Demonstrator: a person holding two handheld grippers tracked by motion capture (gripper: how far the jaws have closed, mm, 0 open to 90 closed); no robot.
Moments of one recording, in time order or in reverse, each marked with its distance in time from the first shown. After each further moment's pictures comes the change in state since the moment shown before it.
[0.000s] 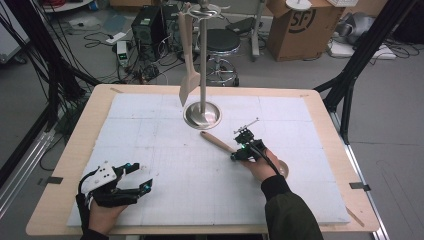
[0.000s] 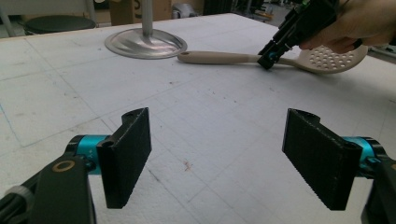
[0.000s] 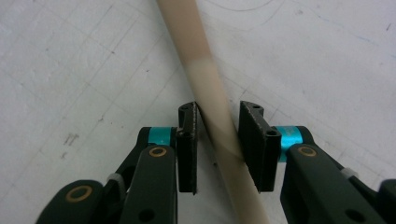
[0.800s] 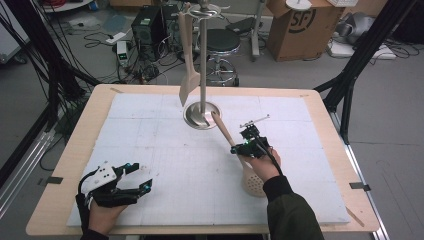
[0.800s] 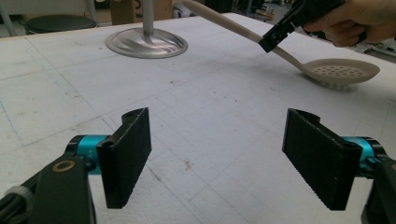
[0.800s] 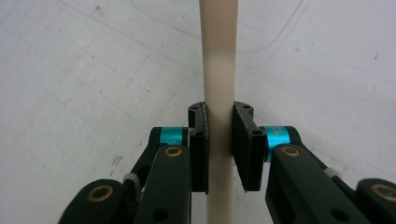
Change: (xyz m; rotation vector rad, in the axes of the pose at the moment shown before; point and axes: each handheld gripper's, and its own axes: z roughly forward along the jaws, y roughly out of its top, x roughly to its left) left arm 0.000 0.000 0.000 0.002 0.001 0.001; right arm -0.009 -0.001 -0.019 -0.164 0.122 0.101
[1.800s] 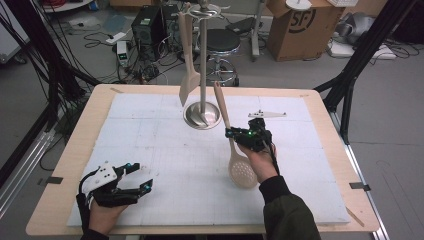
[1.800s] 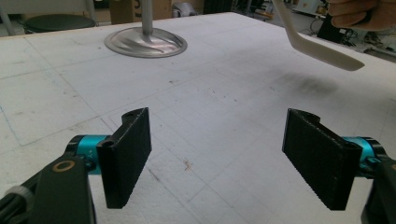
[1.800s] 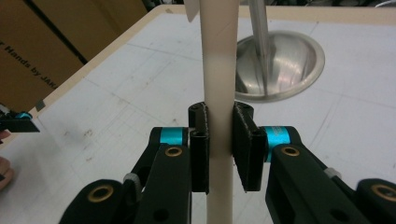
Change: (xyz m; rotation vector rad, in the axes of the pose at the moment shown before) left arm 0.000 0.000 0.001 0.002 0.000 -0.002; right arm 0.020 0.014 -0.037 -0.393 0.148 0.025
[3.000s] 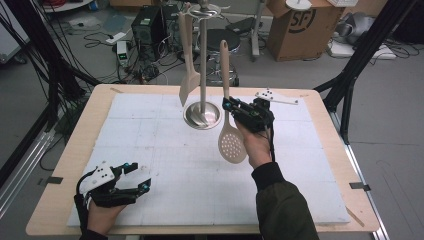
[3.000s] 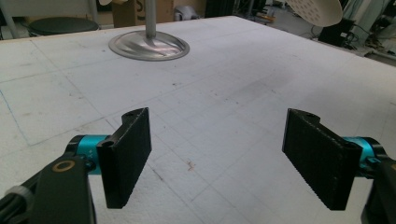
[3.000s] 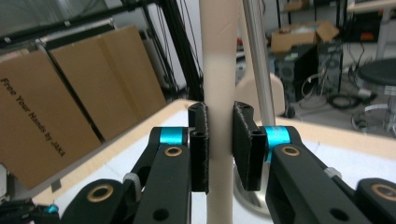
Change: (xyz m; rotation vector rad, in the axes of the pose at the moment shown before) left arm 0.002 0.001 -0.004 -0.011 0.007 -0.001; right arm 0.023 0.053 -0.020 -0.360 0.039 -0.064
